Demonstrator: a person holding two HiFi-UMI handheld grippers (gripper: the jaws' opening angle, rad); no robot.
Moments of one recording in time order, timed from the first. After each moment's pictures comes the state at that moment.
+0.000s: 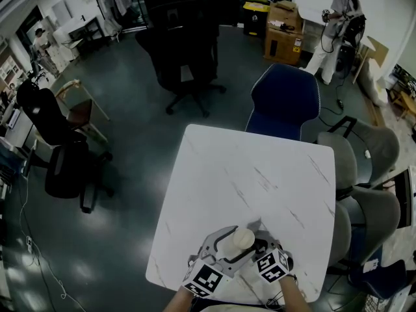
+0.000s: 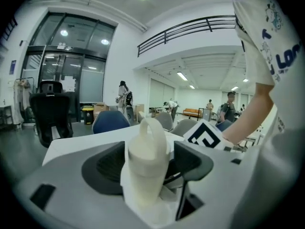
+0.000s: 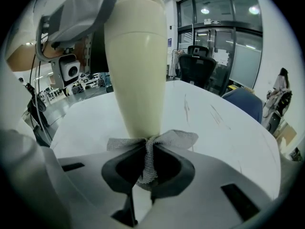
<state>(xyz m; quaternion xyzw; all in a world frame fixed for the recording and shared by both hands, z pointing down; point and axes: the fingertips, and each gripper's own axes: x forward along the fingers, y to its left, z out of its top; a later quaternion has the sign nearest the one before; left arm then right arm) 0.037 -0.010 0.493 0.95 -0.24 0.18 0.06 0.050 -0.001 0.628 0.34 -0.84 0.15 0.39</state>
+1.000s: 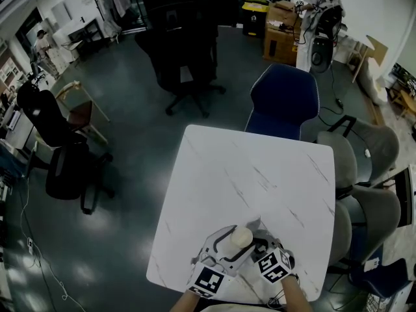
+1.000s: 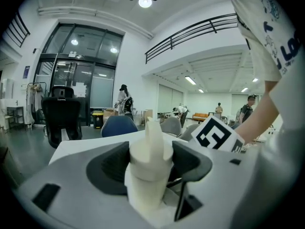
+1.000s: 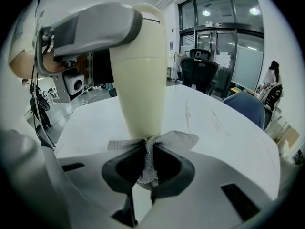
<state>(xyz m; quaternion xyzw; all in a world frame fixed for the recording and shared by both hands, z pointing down) 0.038 -0.019 0.481 0.95 -0.29 0.14 0.04 0.047 -0.001 0.612 0.33 -0.85 0.14 0.38</state>
